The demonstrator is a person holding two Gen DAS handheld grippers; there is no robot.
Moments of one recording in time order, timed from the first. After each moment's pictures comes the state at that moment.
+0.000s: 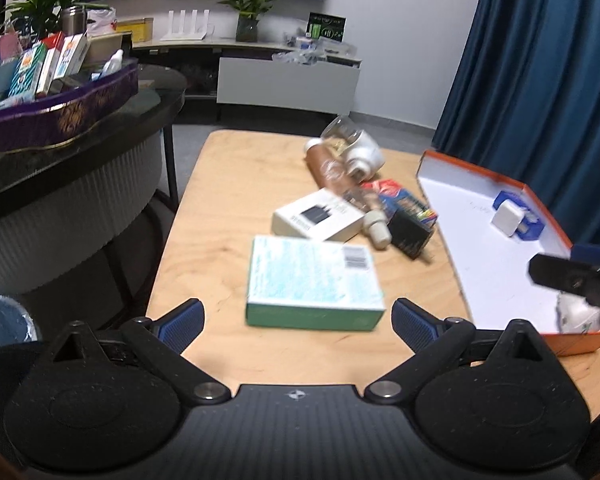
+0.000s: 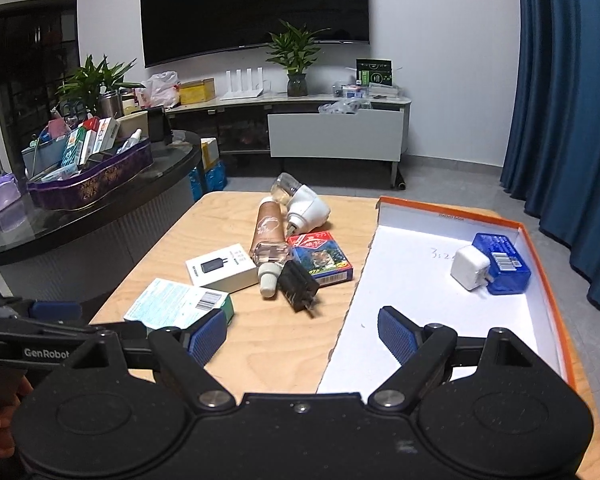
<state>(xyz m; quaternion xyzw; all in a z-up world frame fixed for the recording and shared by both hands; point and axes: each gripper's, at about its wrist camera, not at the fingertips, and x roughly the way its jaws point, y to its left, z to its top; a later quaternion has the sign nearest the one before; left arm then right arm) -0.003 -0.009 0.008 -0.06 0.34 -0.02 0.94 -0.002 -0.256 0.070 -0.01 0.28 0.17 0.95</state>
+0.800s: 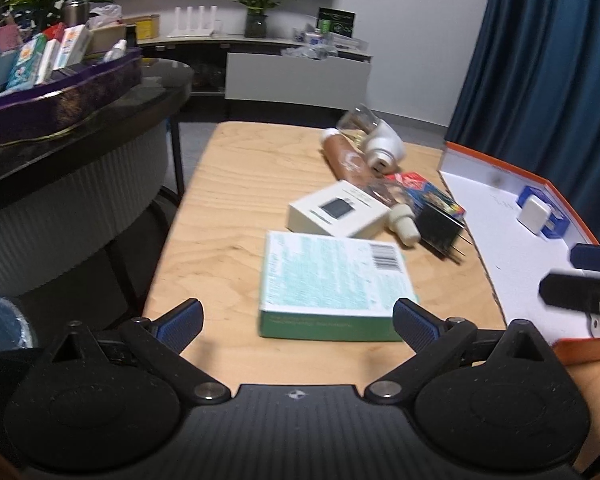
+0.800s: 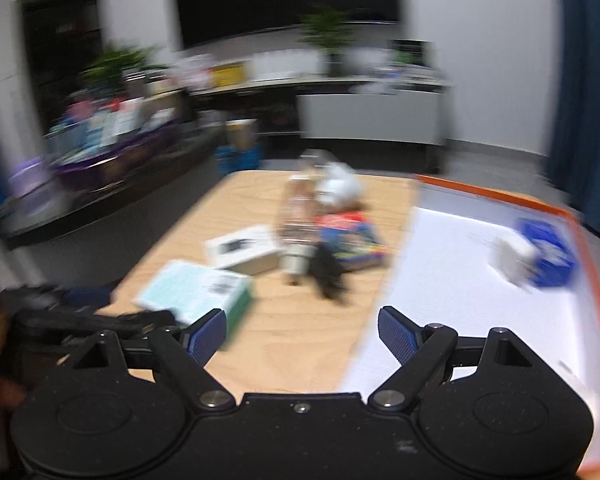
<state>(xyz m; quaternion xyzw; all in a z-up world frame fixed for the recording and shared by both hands) 0.013 0.003 -0.004 -0.06 0.34 0.00 0.94 0.025 -0.246 0.054 -0.04 0.29 0.30 0.91</state>
